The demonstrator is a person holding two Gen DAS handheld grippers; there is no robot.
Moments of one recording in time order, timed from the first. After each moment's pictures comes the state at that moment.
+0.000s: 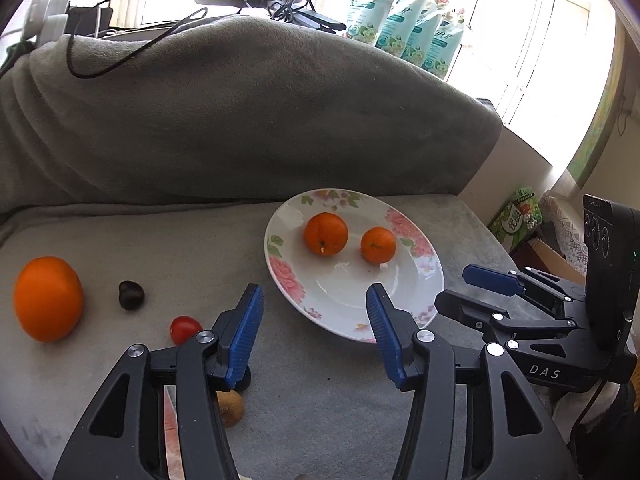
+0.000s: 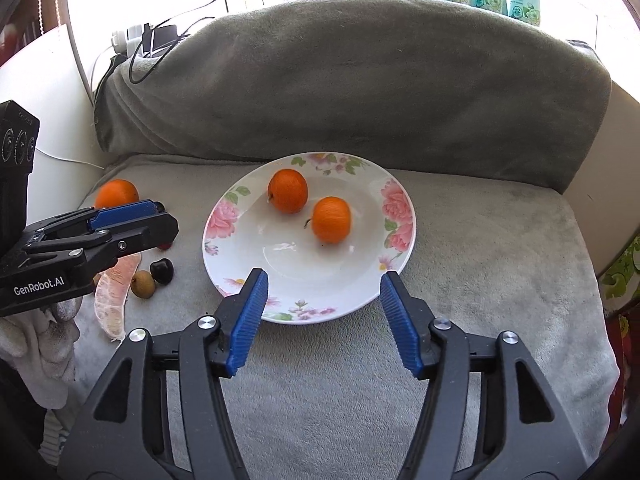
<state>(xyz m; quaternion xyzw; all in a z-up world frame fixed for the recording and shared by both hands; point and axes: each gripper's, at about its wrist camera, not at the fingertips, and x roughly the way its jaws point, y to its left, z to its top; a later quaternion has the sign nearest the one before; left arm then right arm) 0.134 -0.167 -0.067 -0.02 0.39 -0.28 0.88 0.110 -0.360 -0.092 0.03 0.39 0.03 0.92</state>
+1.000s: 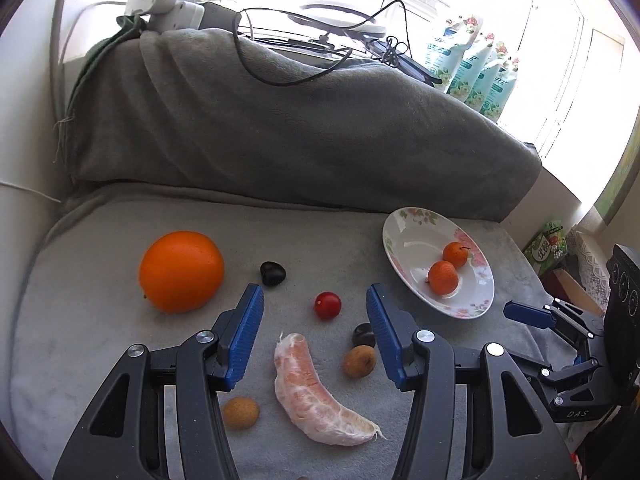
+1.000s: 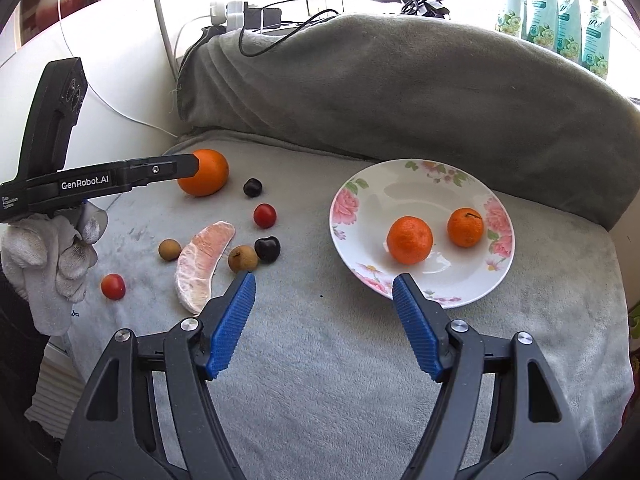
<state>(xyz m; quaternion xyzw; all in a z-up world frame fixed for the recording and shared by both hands) 0.125 -0.061 -0.056 -0.06 0.39 -0.20 0.90 0.086 -0.279 -0.083 -0.02 0.38 0.14 0.91</state>
